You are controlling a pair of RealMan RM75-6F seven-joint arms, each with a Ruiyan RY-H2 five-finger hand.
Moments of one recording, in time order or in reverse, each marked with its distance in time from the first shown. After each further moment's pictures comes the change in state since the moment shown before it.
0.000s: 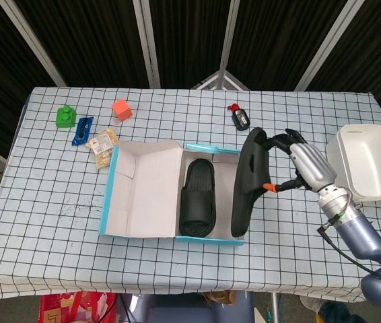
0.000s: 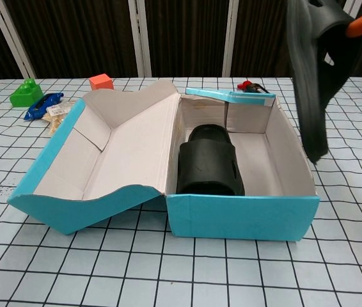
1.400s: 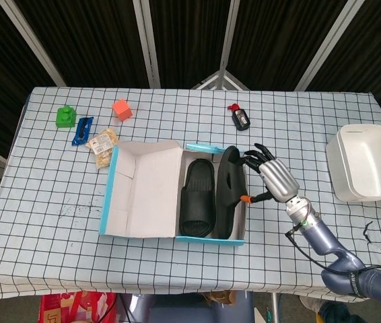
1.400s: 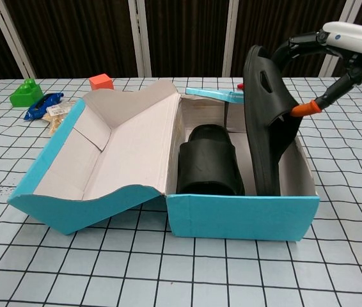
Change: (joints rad) left arm -0.009 -0.006 -0.009 0.005 -0.021 -0.020 0.019; right arm -0.058 -0.498 -0.065 0.511 -0.325 0.155 0.048
